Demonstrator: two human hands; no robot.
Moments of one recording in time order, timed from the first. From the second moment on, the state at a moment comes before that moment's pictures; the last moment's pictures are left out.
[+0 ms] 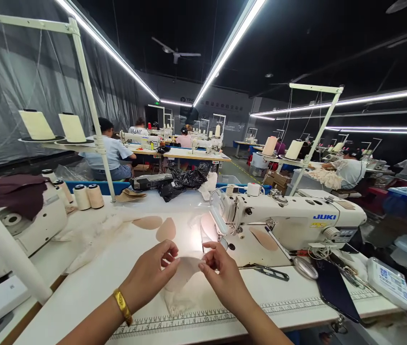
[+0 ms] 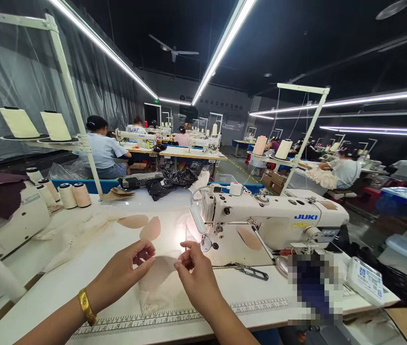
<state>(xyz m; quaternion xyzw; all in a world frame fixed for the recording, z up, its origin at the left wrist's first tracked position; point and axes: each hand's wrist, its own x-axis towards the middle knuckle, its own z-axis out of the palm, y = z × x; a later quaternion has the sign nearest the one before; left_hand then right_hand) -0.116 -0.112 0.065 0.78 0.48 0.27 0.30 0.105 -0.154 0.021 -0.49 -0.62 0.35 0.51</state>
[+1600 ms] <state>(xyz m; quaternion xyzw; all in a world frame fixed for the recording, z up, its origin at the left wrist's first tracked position) -0.014 -0.040 -0.015 0.96 0.20 0.14 -0.11 0.221 -0.097 -0.006 -0.41 -0.88 0.03 0.24</state>
